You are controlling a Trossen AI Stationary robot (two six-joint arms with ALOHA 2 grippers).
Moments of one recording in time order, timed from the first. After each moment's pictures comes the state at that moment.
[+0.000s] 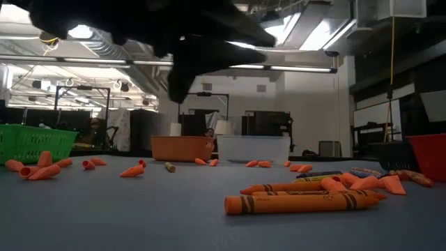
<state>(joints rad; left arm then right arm) -0.46 1.89 0.90 0.73 -0.49 -0.62 0.86 1.65 1.15 -1.38 0.24 0.45</state>
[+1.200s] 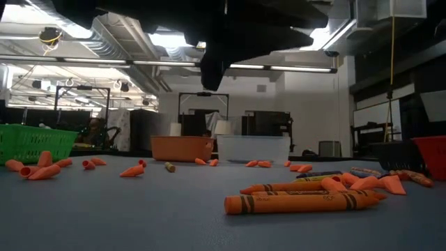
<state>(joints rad) -0.46 1.99 1.07 0.66 -0.41 -0.46 0.88 1.60 1.11 -1.45 0.17 0.70</state>
